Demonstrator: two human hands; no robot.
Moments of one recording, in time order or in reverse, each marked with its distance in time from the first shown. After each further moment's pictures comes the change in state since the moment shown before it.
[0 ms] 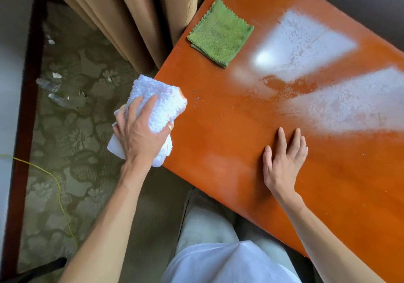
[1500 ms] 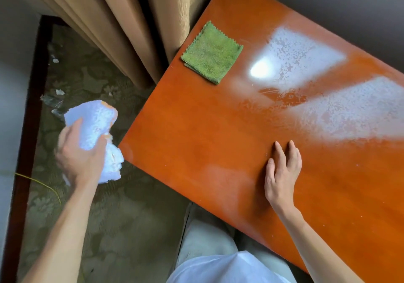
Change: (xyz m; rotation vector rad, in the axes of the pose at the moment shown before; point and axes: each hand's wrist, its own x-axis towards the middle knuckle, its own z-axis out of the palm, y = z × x) left_hand 0.014 -0.077 -0.050 -0.352 0.236 -0.424; right_hand 0.002 0.006 -0.007 0.283 0.015 0.049
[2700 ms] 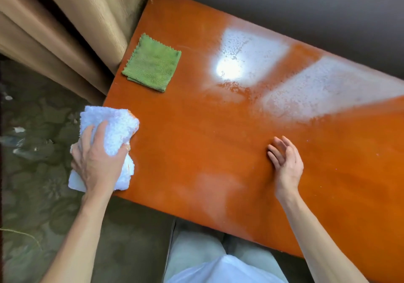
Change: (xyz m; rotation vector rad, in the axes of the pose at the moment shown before) left_hand -0.058 0.077 0.077 0.365 -0.270 0.394; right_hand 0.016 0.042 -0.075 1.041 0.283 0.637
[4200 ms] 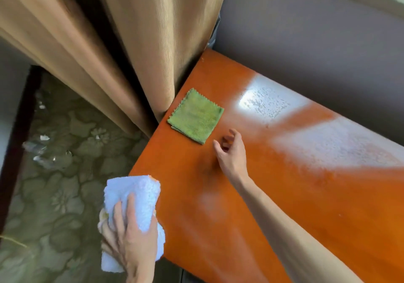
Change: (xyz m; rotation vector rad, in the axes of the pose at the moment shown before) left_hand -0.051 -0.006 0.008 -0.029 0.087 -0.261; right_hand -0.003 -0.055 0.264 -0.680 -0.494 -0.186
